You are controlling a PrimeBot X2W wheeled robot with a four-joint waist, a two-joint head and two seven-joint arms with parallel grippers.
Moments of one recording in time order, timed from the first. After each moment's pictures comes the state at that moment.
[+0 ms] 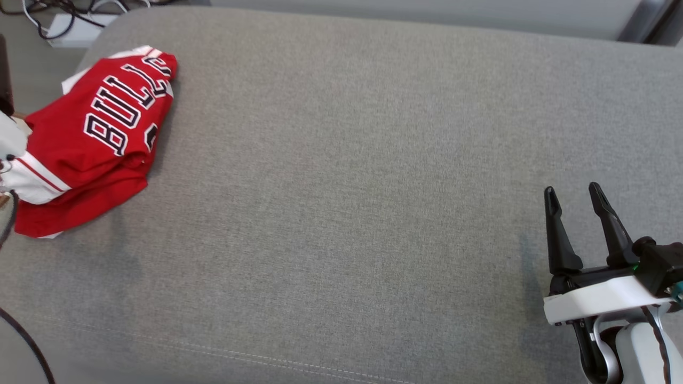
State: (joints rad) left arm -0.64 0.50 -0.05 0.21 -0.63 0.19 0.31; right arm -0.19 -0.10 0.03 0.17 0.23 0.13 -0.25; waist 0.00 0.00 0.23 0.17
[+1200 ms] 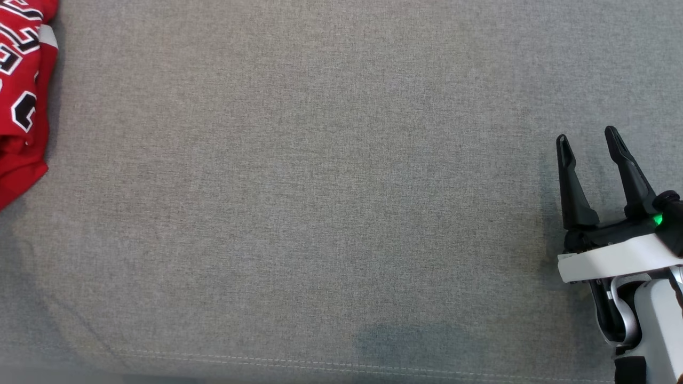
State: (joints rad) left arm -0.85 0.56 0.03 0.92 -0.77 0.05 0.34; right arm -0.32 -0.16 0.07 0.15 0.24 0.13 -0.25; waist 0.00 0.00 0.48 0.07
